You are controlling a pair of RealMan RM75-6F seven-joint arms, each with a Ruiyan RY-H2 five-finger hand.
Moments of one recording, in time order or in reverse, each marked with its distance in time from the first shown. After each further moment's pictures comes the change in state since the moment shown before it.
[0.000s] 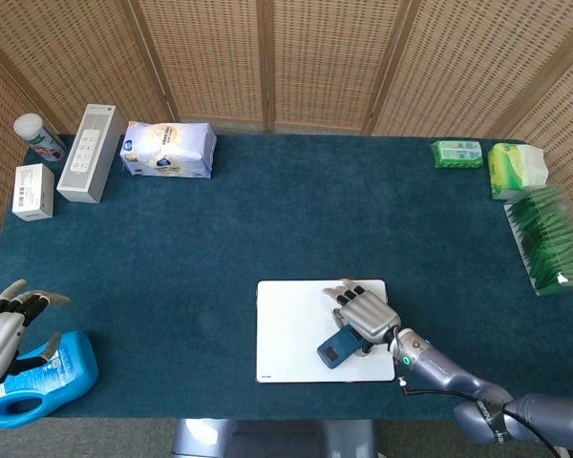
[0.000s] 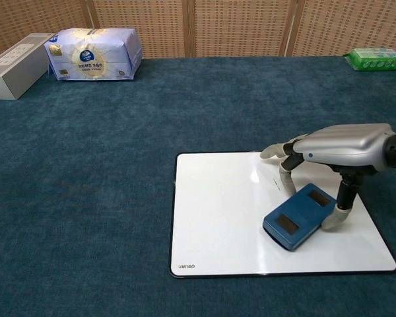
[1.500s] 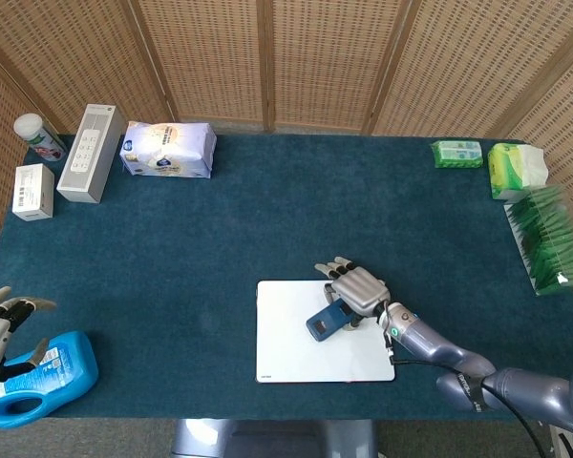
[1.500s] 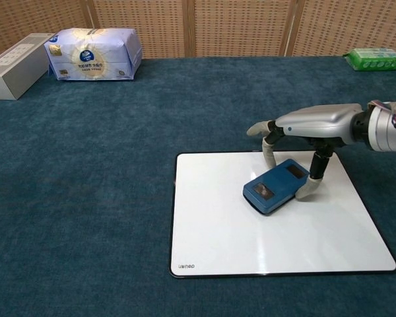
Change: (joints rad) left arm 0.031 0.002 0.011 0.023 -0.005 0.021 -0.025; right arm 0.053 -0.083 0.066 0.204 -0.059 -0.052 0.199
